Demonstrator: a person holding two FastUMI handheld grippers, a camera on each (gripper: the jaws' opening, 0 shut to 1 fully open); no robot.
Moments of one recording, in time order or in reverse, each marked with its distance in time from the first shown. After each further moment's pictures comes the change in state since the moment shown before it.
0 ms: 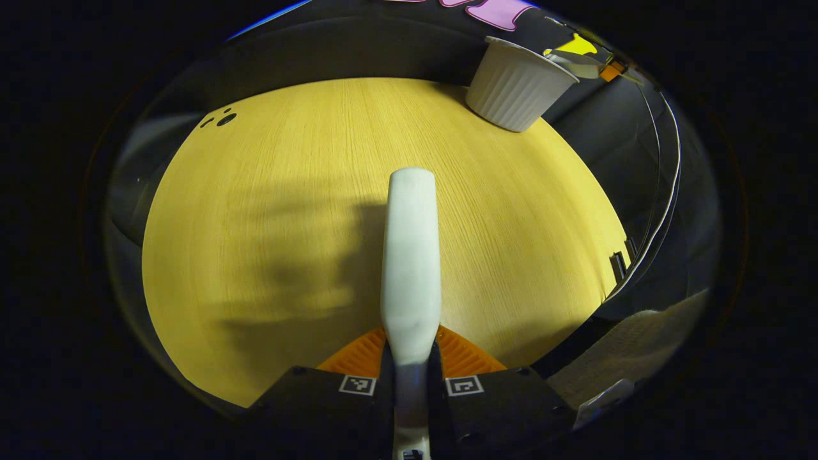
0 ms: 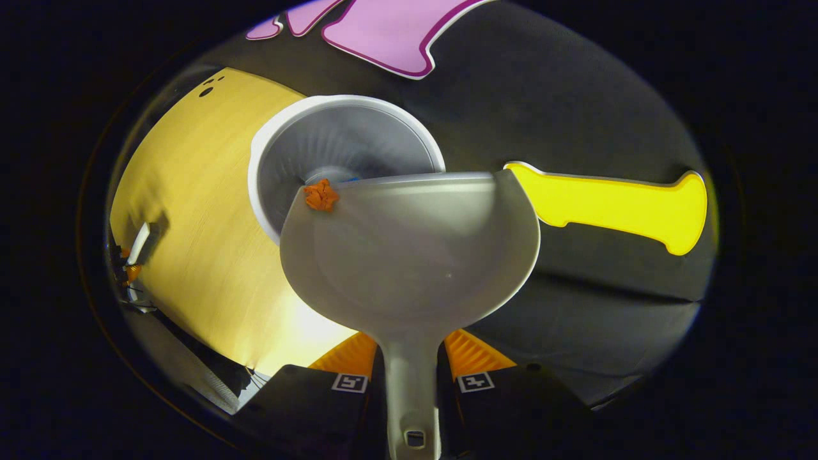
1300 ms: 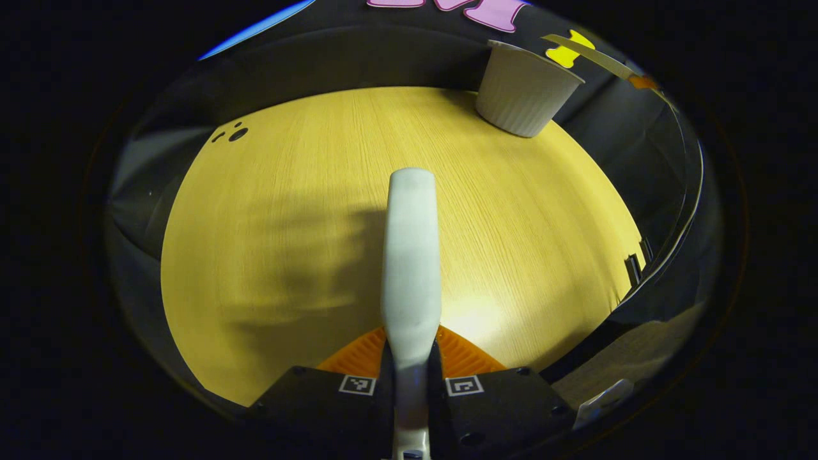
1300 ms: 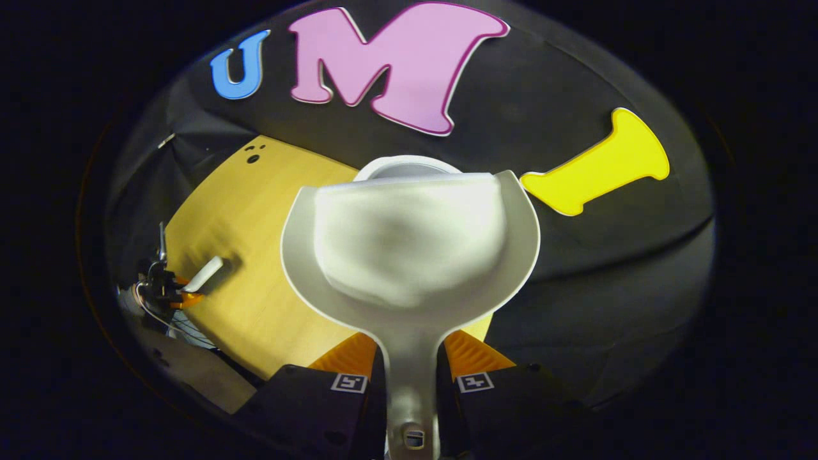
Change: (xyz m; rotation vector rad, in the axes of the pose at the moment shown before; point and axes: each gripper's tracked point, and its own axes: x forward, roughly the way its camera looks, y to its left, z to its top) left arm -0.009 0.013 0.021 0.030 -0.033 0.098; right arm -0.079 0.103 -0.048 0.211 -0.391 0.229
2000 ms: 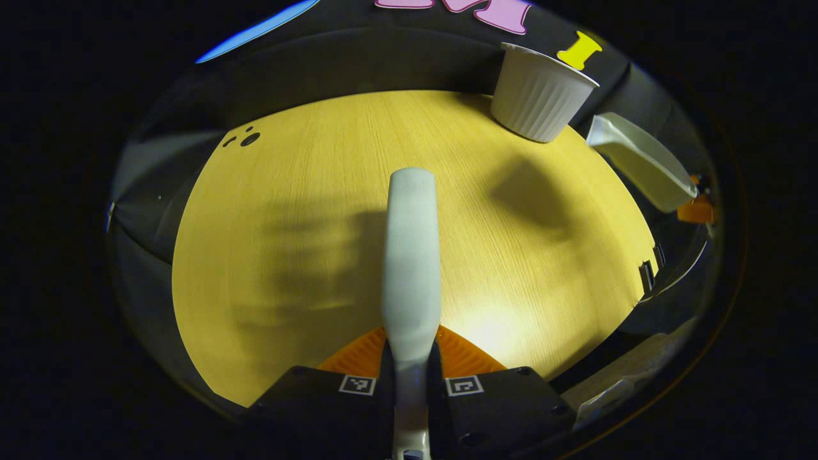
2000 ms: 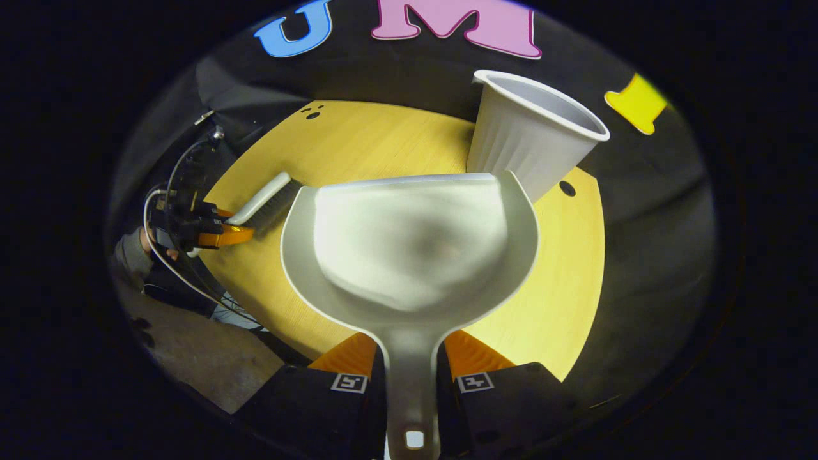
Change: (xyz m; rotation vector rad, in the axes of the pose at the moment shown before) left arm 0.008 0.019 0.010 -0.008 -0.013 0.068; right arm 0.066 0.182 -0.175 0.109 0.081 0.201
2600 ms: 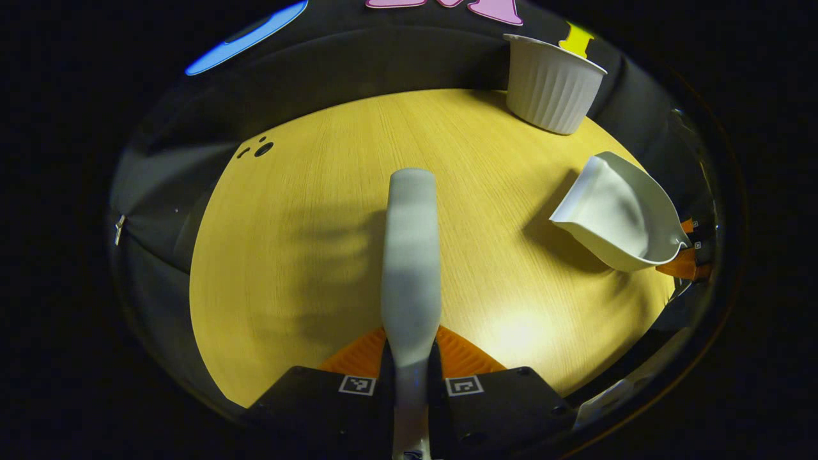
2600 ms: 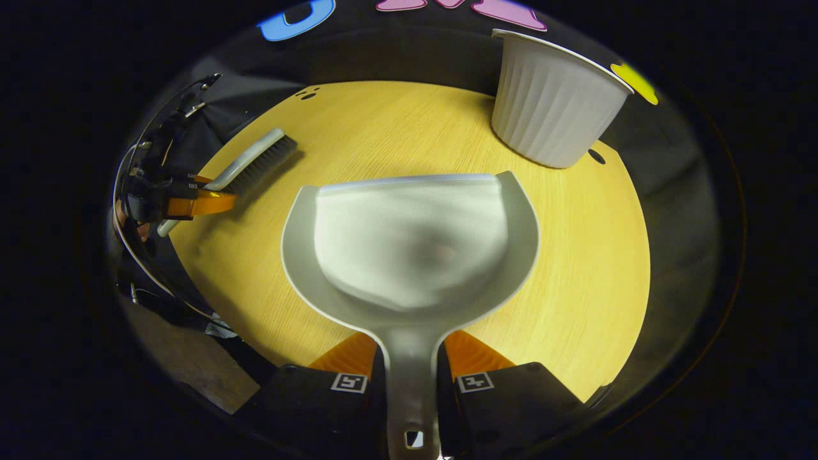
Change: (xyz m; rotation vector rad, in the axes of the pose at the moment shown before) left arm 0.016 0.012 -0.002 0.040 -0.013 0.136; right arm 0.098 0.040 -0.052 0.032 -0.013 0.005
